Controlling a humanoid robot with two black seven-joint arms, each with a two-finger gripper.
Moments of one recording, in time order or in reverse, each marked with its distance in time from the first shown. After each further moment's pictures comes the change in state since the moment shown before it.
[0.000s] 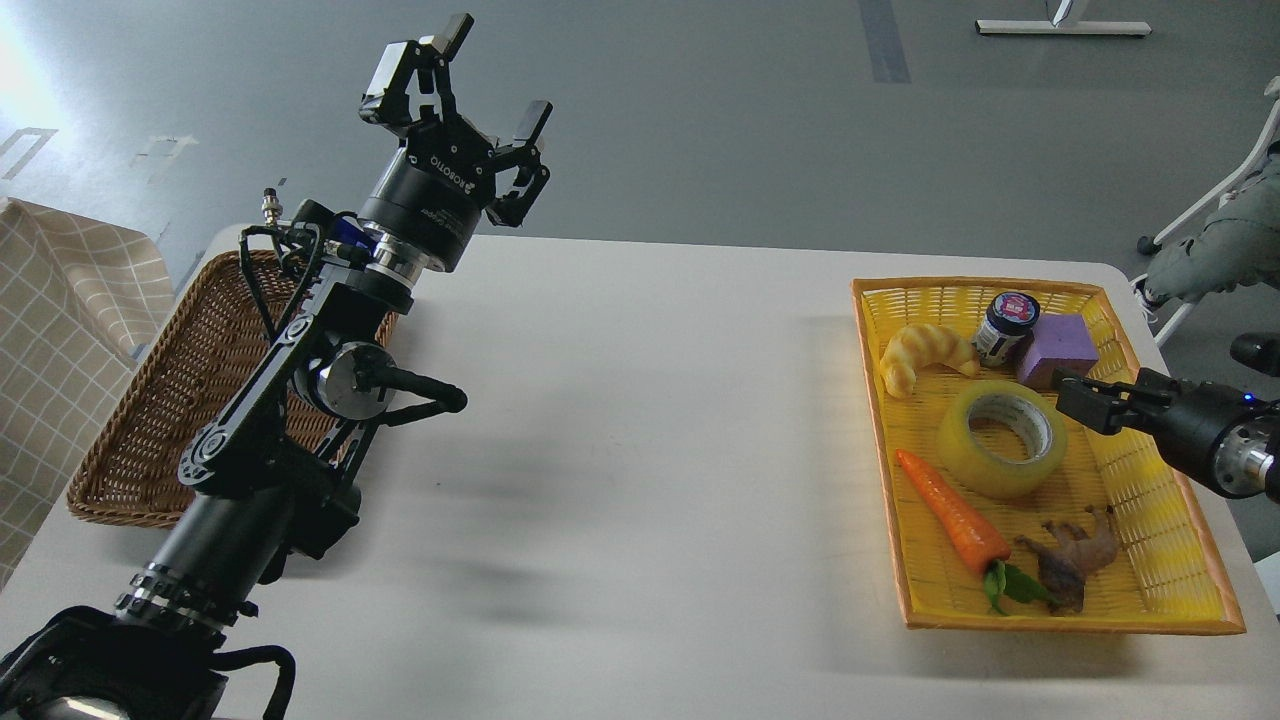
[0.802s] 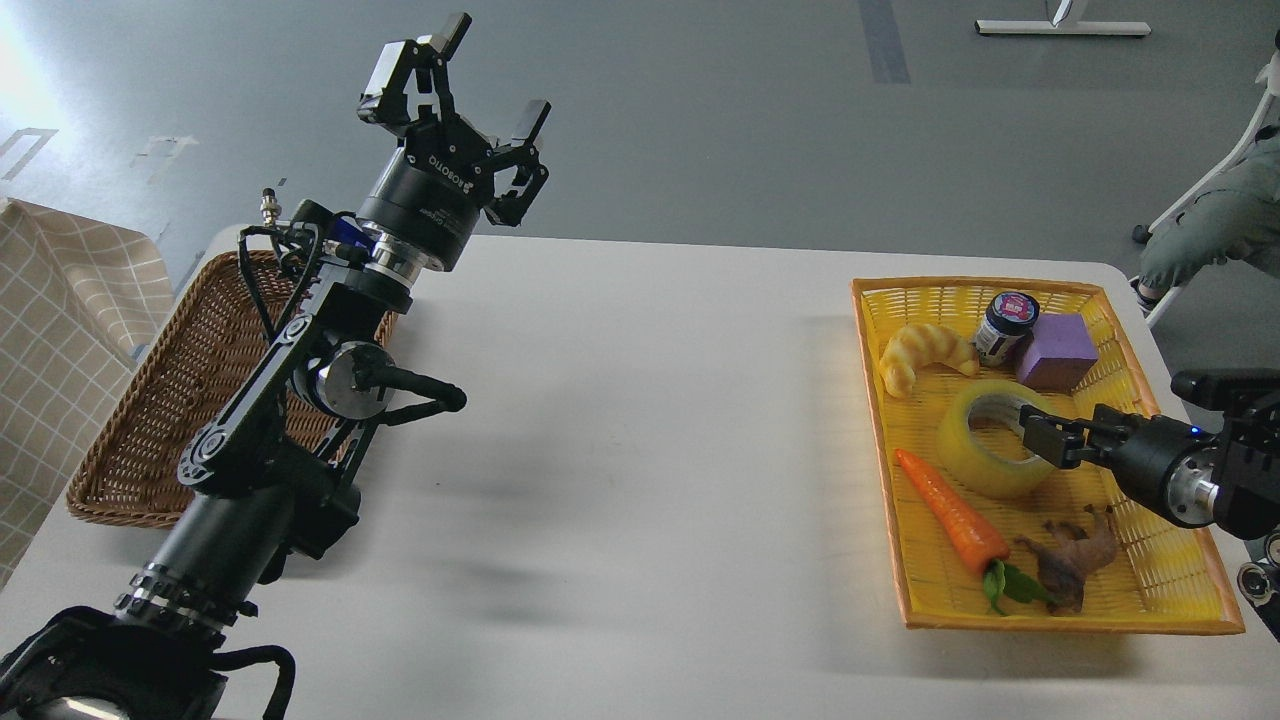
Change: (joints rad) left arm 0.002 0.000 -0.001 0.000 -0.001 0.002 0.000; right arm -0.004 0.070 -0.040 -0.058 -0.074 0.000 0.001
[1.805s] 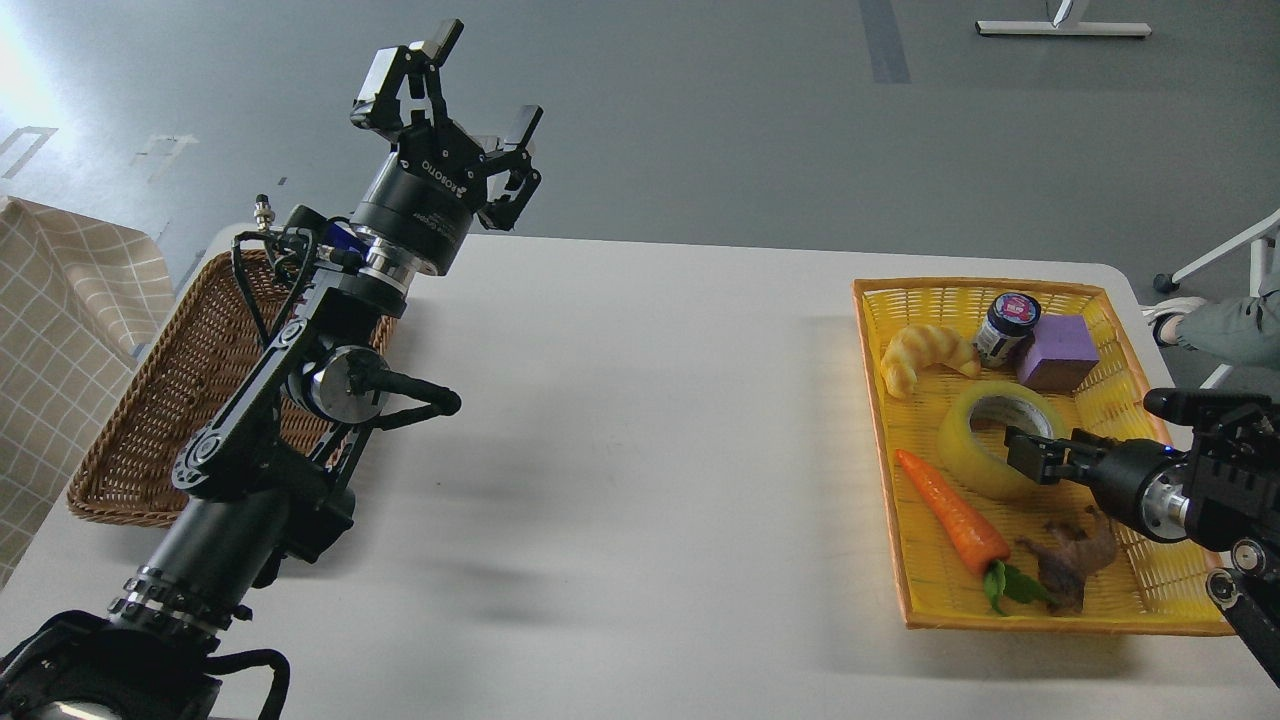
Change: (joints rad) left arm 0.009 0.009 0.000 0.000 -0.005 0.003 -0.004; right arm 0.025 0.044 -0.037 -0.081 0.000 0.004 -0.002
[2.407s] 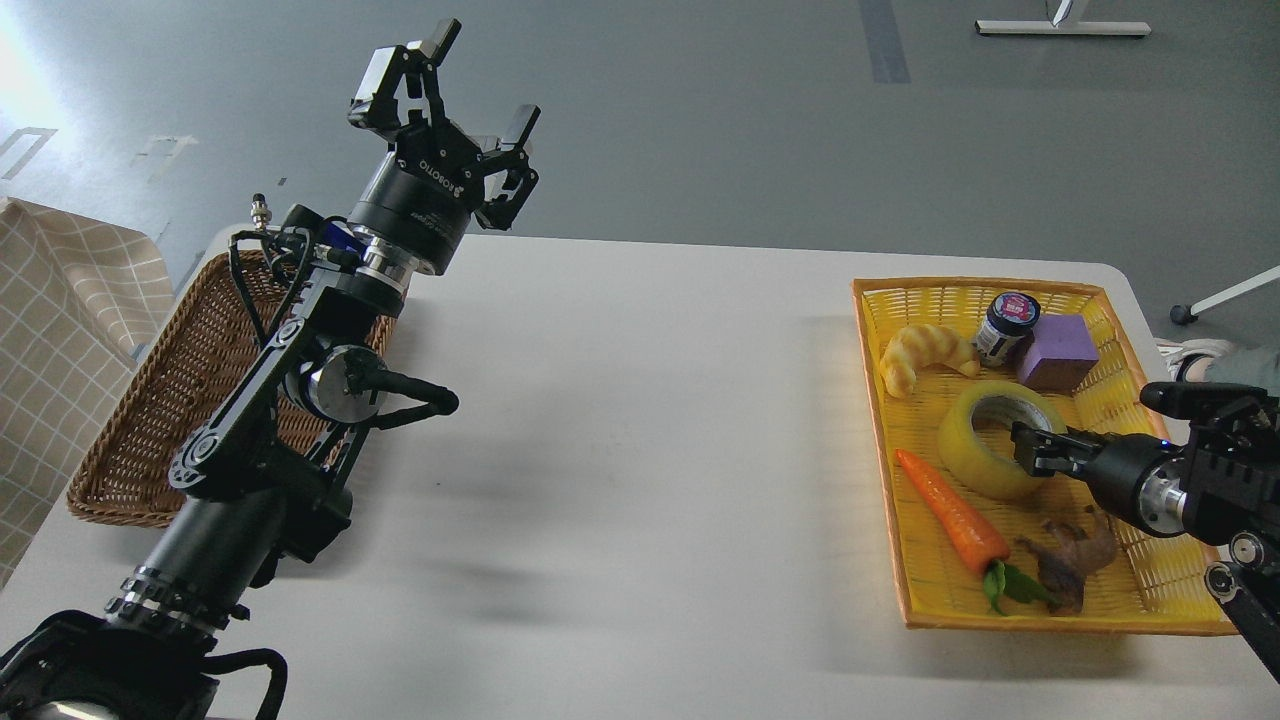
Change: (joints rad) left arm 0.000 0.006 0.000 0.000 0.000 0.001 0.000; right arm 0.010 0.001 0.000 0.011 0.000 0.029 0.000
